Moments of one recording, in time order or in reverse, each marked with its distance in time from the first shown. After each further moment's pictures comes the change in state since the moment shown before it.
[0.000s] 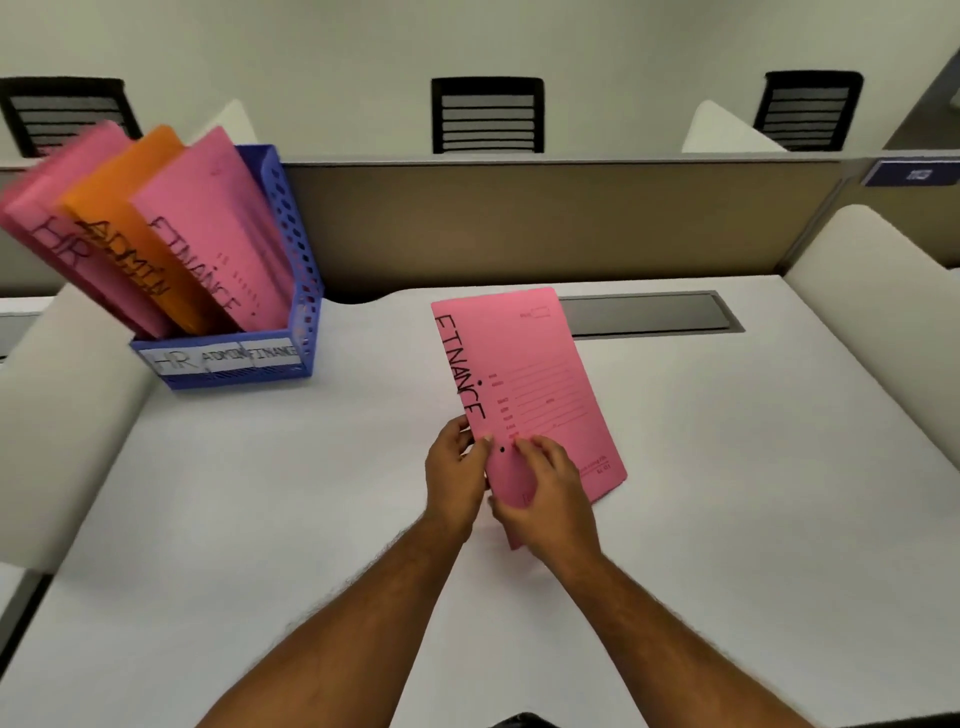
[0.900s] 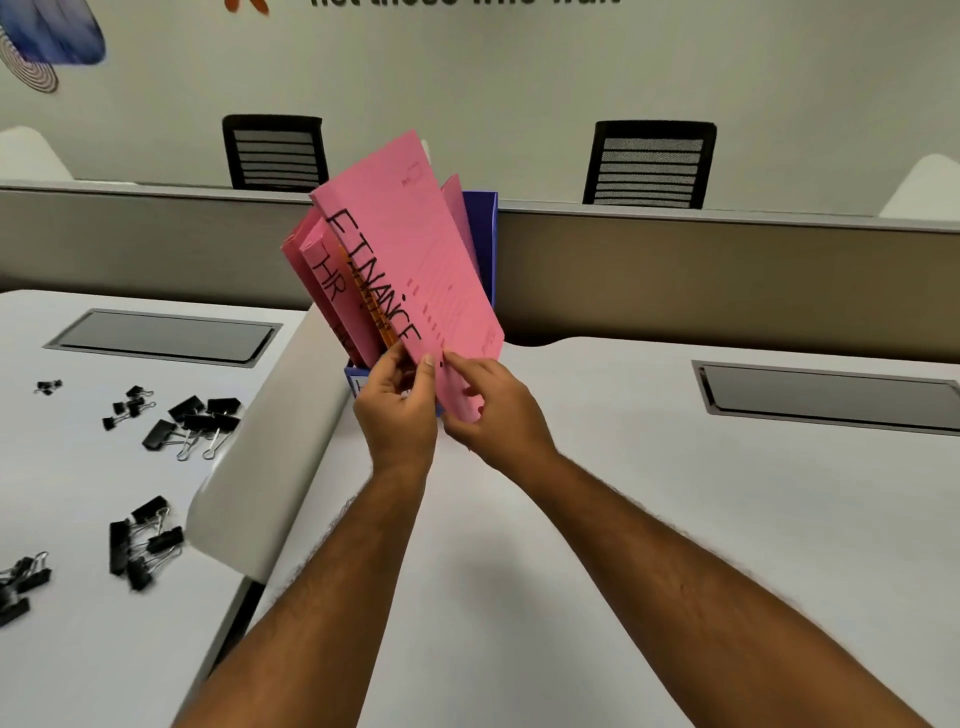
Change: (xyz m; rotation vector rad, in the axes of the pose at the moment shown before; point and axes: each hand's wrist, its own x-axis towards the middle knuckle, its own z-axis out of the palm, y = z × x) left_hand 0.108 0.144 -0.286 0.012 0.502 0.511; right_hand 0.121 -0.321 0.128 0.258 -0.144 -0.537
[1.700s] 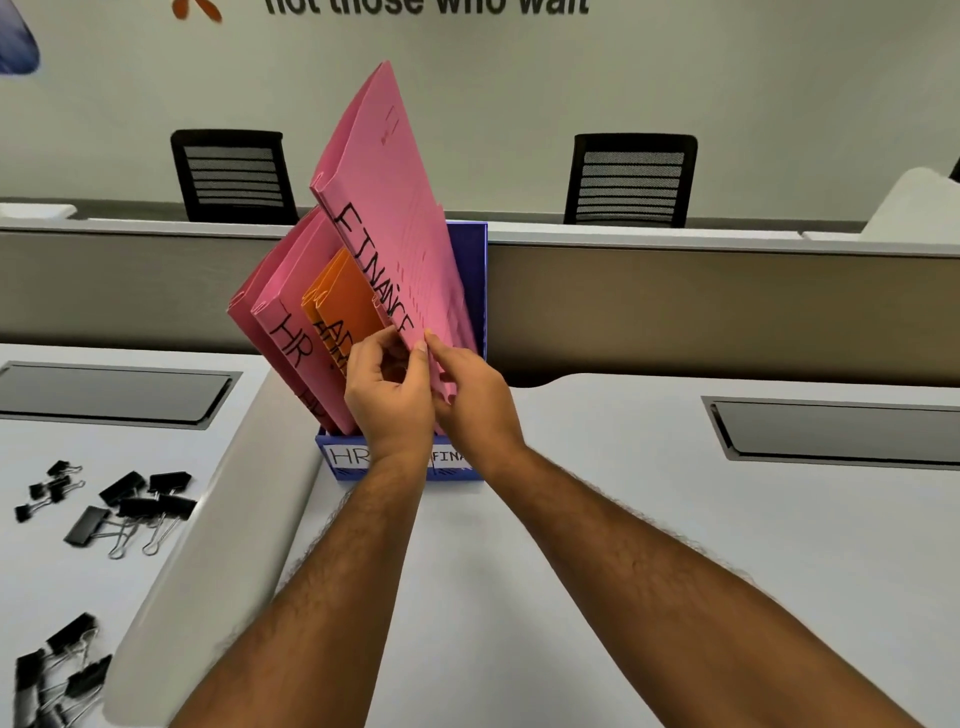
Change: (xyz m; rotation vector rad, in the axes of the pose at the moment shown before) left_hand 0.121 -0.031 0.064 0.104 0.109 0.171; right_hand 0.138 0.031 0.043 0.055 0.182 0.040
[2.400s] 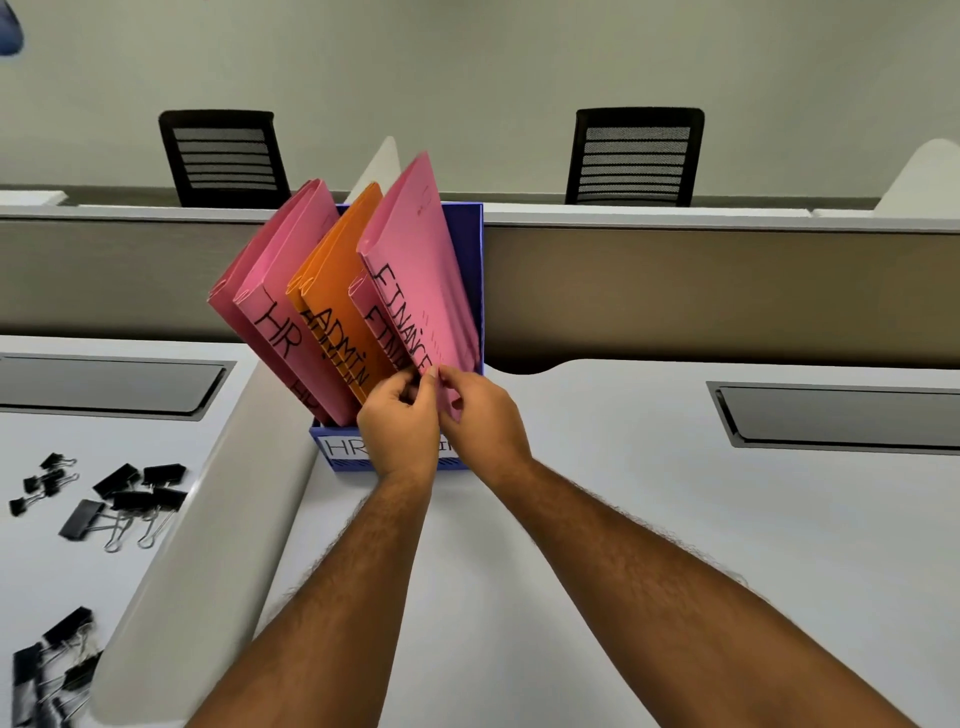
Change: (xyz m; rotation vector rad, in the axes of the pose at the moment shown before) left_hand -0.026 -0.046 0.002 0.210 -0.121 -0.205; right_hand -0.024 0.036 0.009 -0.110 -0.050 0.092
